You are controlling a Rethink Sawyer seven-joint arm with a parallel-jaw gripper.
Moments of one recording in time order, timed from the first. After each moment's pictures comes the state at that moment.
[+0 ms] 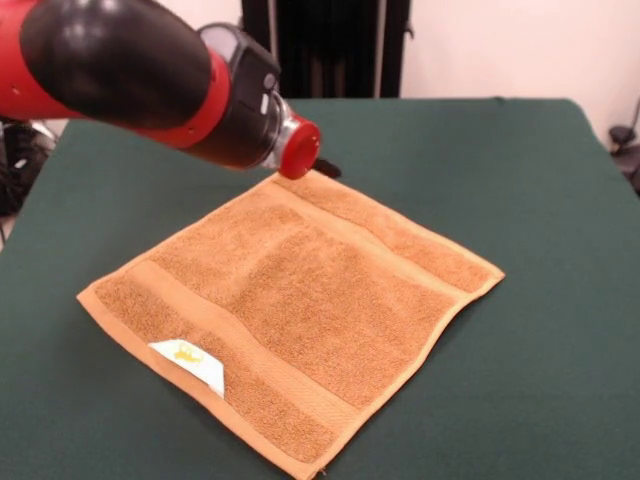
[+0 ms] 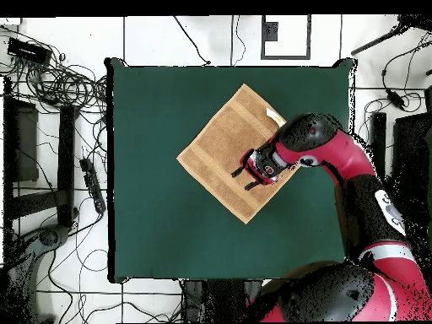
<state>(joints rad) -0.58 -0.28 0.30 1.23 0.01 1.39 2.08</state>
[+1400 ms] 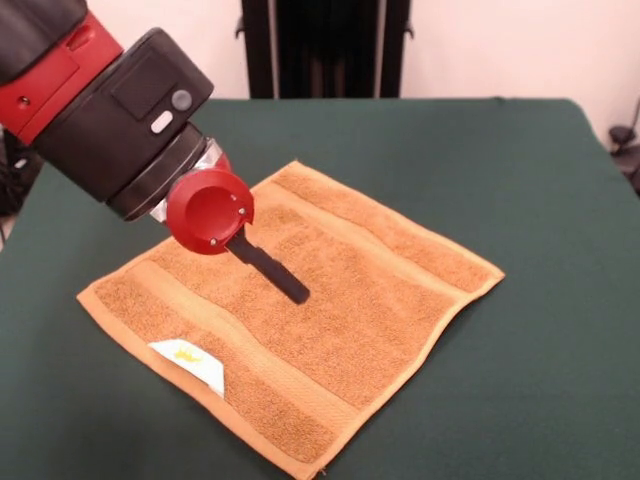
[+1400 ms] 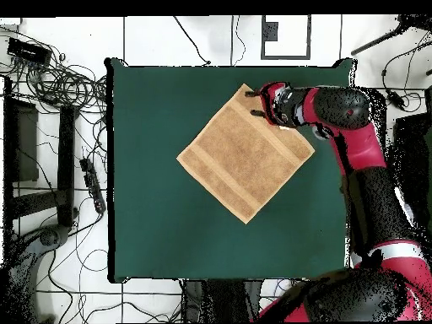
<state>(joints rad) -0.66 -0.28 0.49 1.20 0.35 0.92 2.08</state>
